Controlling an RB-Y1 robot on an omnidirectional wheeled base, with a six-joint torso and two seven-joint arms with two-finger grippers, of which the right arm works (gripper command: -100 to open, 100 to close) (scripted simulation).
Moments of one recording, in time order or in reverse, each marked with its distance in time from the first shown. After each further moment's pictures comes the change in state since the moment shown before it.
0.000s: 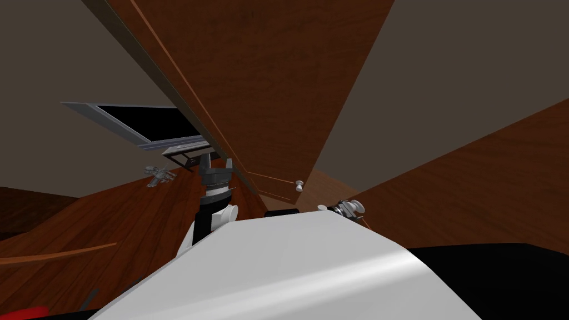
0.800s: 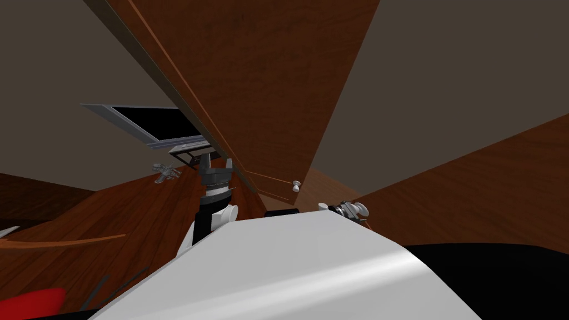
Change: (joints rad) arm -0.059 -0.002 -0.080 0.043 -0.015 -0.045 0.022
